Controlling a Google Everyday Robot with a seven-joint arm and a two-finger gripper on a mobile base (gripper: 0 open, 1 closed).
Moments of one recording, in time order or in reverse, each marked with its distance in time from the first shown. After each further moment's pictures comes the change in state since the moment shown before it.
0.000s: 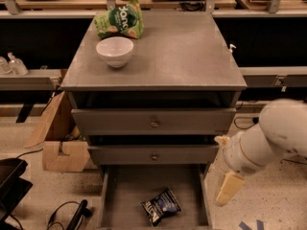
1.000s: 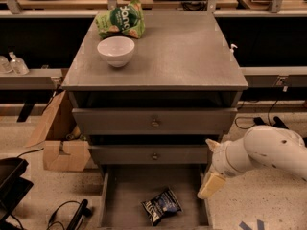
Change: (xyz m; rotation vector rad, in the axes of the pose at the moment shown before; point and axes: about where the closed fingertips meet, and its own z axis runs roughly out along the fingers) arm 0.012 -0.036 0.090 0.103 -0.105 0.036
